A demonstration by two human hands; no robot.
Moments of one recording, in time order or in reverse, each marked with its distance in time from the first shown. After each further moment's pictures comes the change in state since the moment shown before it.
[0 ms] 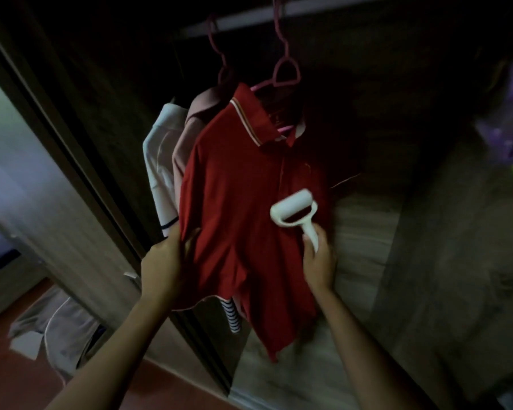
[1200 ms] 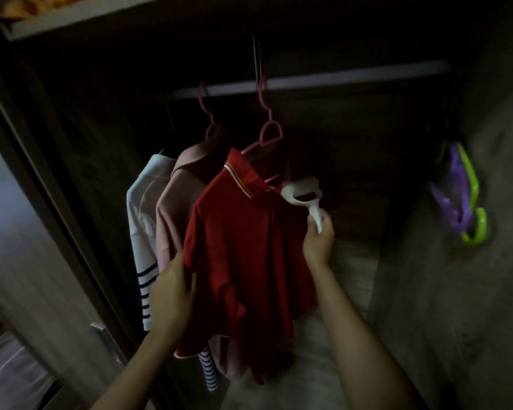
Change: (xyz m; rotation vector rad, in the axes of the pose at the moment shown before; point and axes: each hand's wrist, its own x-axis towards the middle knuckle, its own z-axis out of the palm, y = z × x) left_hand 0.023 0.034 0.034 -0.140 0.121 0.067; right_hand 0.131 -0.074 -0.019 0.278 0.154 0.088
